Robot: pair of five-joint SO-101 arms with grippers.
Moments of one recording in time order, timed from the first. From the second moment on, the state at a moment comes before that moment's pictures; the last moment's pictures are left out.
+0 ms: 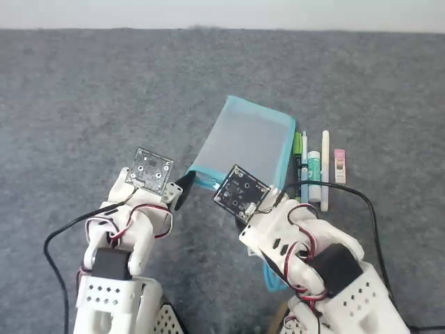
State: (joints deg) left arm 0.4 -79.8 79.5 45.6 -11.9; right arm -39.7 -69.4 52.7 71.2 21.5
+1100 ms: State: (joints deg) left arm 12.4 -79.6 86.3 34.4 -10.2; right arm -52.4 -70.2 51.5 75.3 23.8
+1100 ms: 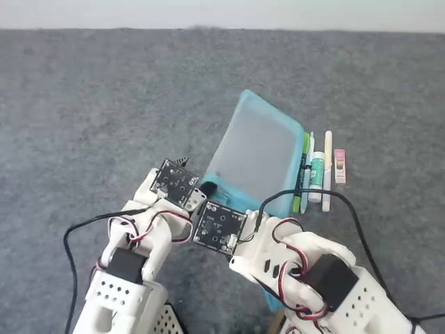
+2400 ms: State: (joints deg) left arm -5.0 -79.6 85.1 40.5 1.4; right arm -28.3 -45.3 44.7 69.9 19.3
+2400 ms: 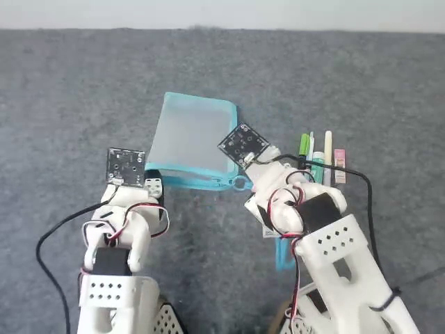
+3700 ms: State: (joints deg) left arm -10.4 -79.6 85.2 37.1 2.5; right arm 6.5 19.4 6.2 71.5 19.6
